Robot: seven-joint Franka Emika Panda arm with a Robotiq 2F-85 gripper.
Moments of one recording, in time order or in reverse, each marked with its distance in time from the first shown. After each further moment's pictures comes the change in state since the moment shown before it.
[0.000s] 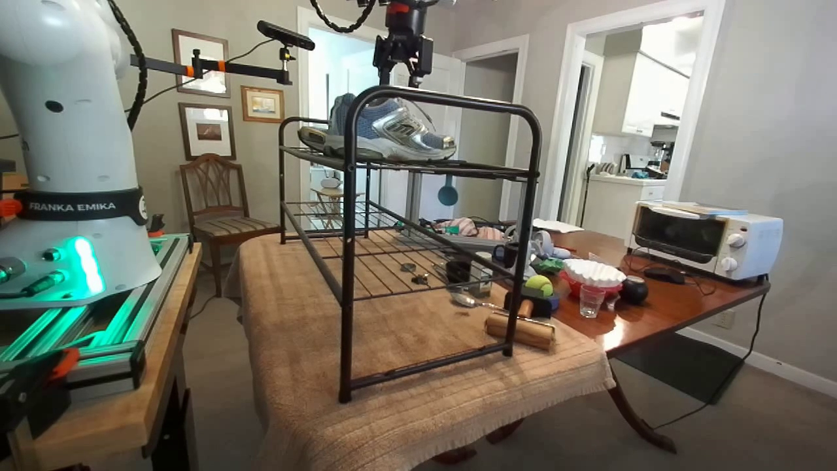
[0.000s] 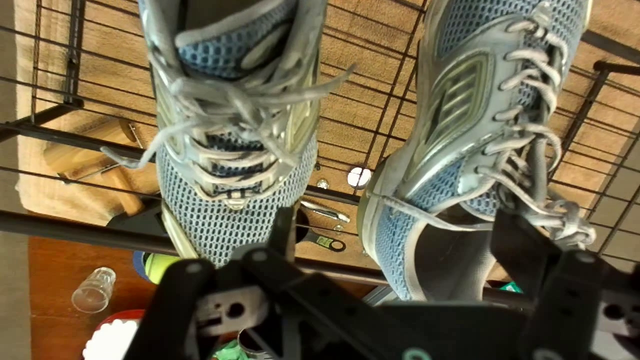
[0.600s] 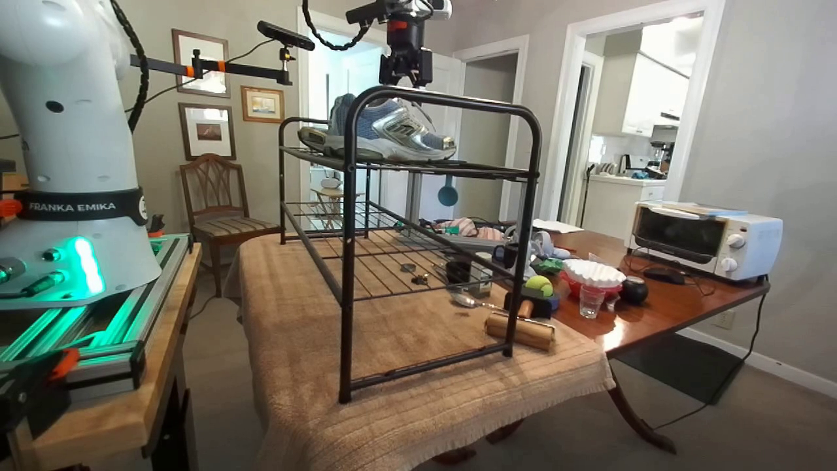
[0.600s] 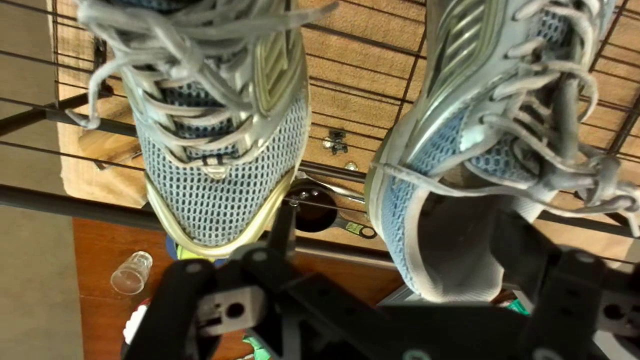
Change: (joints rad) arm 0.004 0.049 0.091 -0.004 -0.102 0.112 0.189
